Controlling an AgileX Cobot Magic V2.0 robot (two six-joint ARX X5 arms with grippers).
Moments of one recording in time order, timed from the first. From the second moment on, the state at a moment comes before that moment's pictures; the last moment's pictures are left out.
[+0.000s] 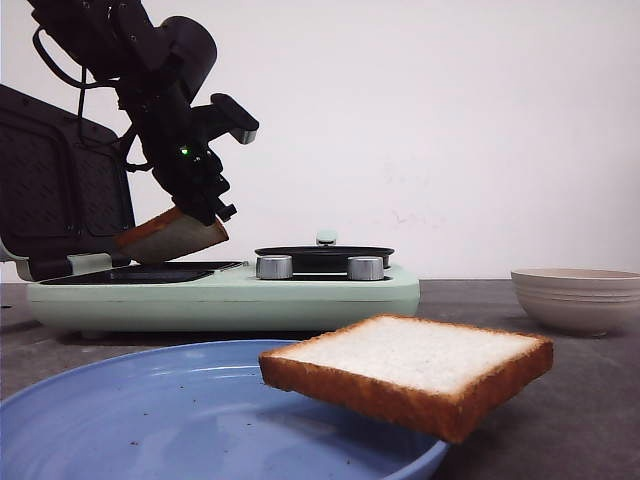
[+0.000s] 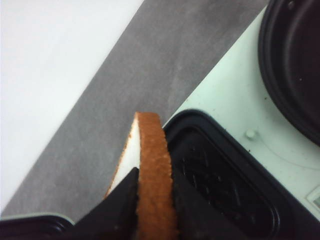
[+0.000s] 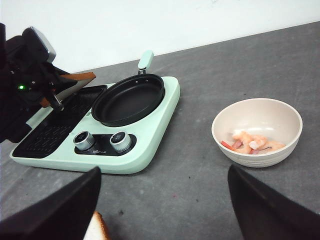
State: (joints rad) left arm -0.36 1.95 1.47 -0.11 -0.23 0.70; right arm 0.08 0.27 0.44 -0.40 -0.34 0.32
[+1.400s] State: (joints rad) left arm -0.41 1.15 1.48 -0.55 -0.16 0.16; right arm 0.12 0.78 0.46 -0.36 -0.71 0.40
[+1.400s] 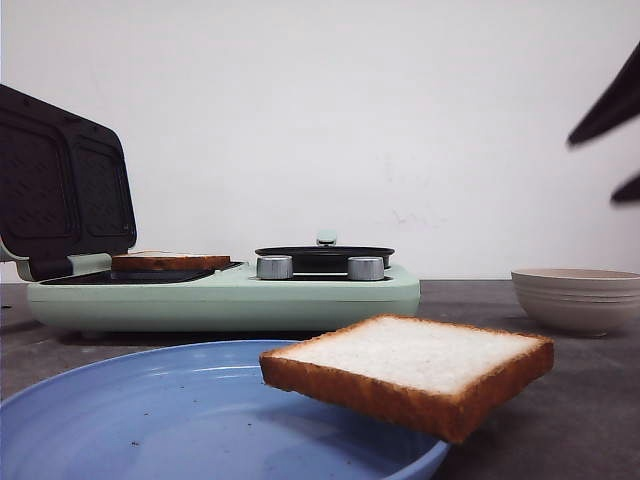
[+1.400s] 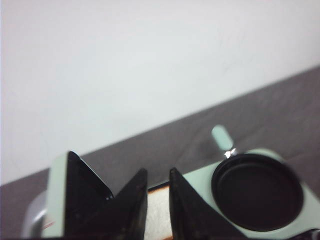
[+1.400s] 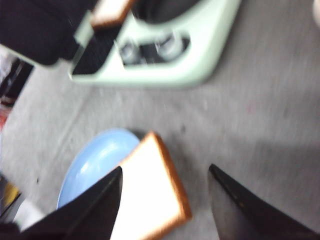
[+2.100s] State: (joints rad) left arm -0.44 0.75 1.48 -0.71 -0.15 0.11; right arm 0.24 1.26 0.46 -0.26 -0.82 0.42
